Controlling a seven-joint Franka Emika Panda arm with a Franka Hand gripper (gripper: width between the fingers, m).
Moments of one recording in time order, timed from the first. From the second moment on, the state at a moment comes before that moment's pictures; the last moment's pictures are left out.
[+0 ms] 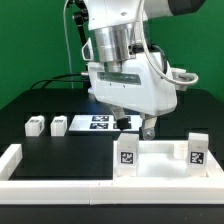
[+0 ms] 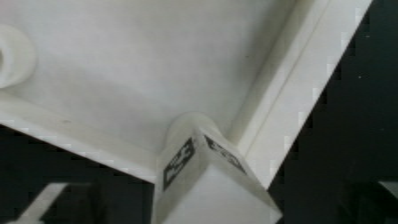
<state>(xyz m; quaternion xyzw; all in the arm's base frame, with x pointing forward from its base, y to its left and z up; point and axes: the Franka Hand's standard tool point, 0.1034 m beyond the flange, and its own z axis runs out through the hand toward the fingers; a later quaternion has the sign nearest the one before) 0.619 0.015 0.096 -0.85 0.52 0.00 0.08</state>
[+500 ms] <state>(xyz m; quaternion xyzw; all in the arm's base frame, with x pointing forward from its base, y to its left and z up) 0.619 0.015 0.095 -0.85 0.52 0.00 0.08</state>
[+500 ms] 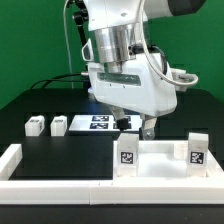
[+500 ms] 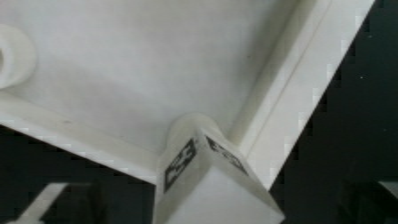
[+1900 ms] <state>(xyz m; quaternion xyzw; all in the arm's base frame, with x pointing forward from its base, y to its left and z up) 0.555 -0.023 0.074 -1.00 0.03 -0.03 0.05</state>
